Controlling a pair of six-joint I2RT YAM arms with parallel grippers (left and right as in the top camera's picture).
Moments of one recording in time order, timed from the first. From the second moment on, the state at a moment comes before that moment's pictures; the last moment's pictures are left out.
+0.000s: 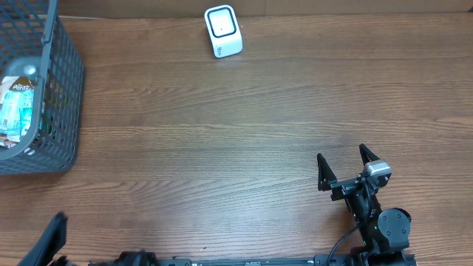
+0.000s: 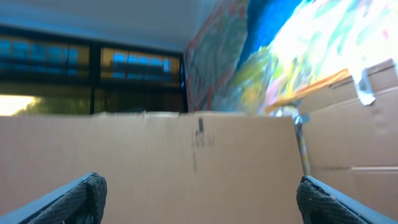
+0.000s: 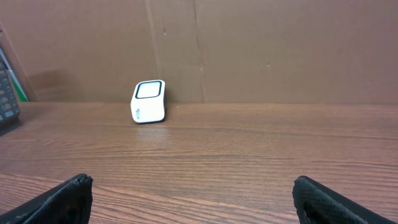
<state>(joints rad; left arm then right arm) -0.06 0.02 0.81 -0.02 0.33 -0.20 0.13 0.01 0.02 -0.03 -0.12 0.10</state>
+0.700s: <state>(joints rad) -0.06 0.24 1.13 0.11 0.34 0.01 0.13 0.01 0.02 -0.03 -0.12 0.10</state>
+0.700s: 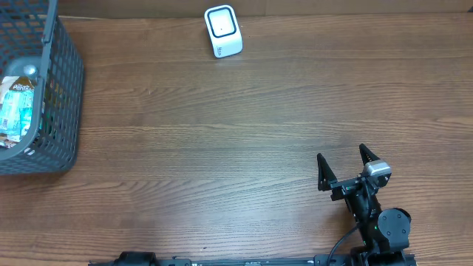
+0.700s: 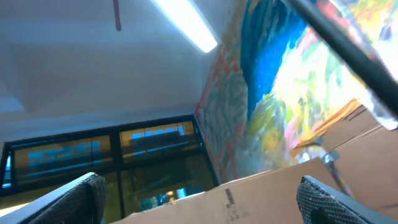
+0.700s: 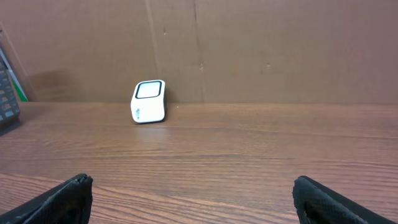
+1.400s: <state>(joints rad) -0.06 0.81 1.46 0.08 0.09 0.25 0.13 0.01 0.02 -0.03 -0.12 0.10</state>
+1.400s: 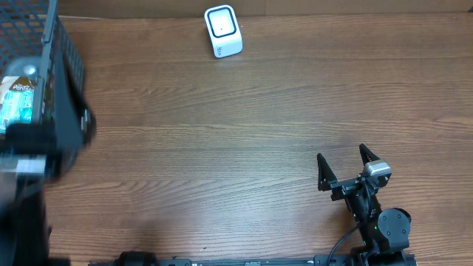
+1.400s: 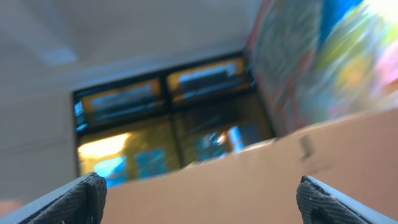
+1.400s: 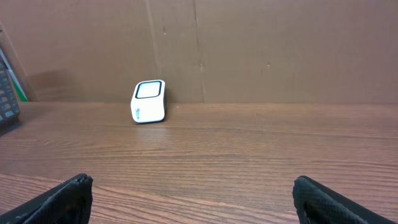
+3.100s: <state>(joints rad) 0.80 1.32 1.46 -0.55 0.27 -0.04 0.13 0.01 0.02 -0.03 -0.12 0.10</state>
